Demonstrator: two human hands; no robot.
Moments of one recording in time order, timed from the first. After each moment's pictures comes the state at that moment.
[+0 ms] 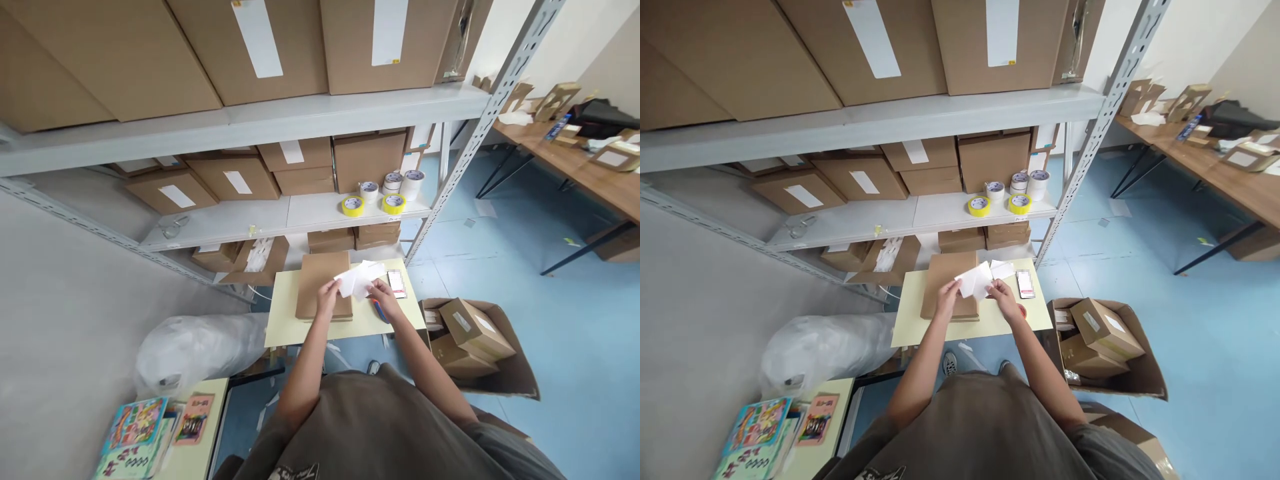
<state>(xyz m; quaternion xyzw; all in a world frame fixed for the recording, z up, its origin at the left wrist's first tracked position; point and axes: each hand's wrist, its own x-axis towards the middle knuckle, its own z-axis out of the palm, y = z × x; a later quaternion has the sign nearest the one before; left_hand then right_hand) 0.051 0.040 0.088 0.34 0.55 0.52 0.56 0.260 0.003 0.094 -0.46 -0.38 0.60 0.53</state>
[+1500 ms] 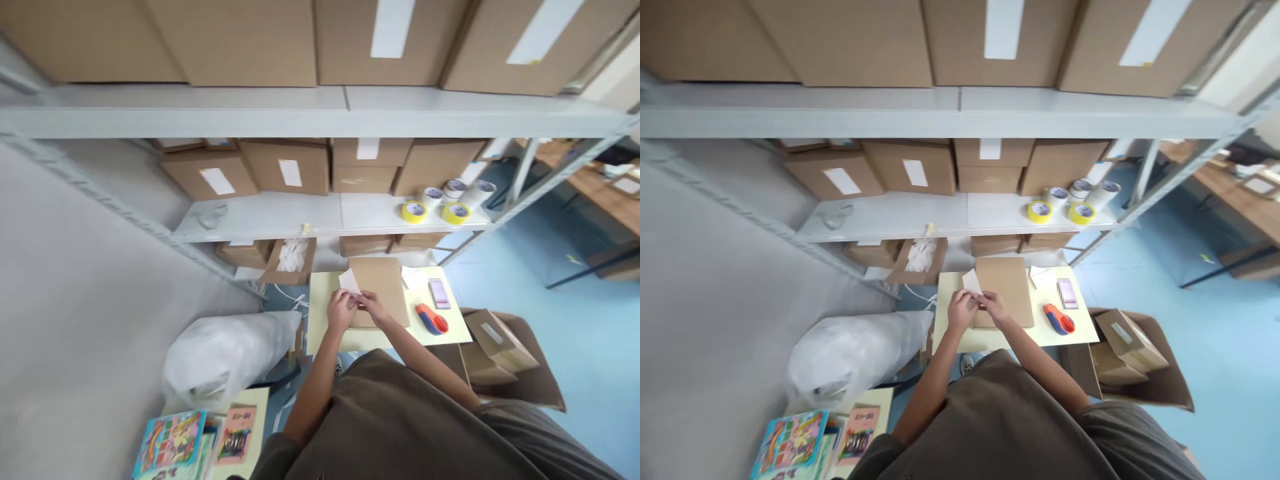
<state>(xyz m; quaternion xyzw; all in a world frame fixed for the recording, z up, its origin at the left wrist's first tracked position) -0.176 0.061 0.055 0.62 0.57 0.43 0.33 -0.020 0.066 0.043 -0.51 -0.35 0.65 0.44</state>
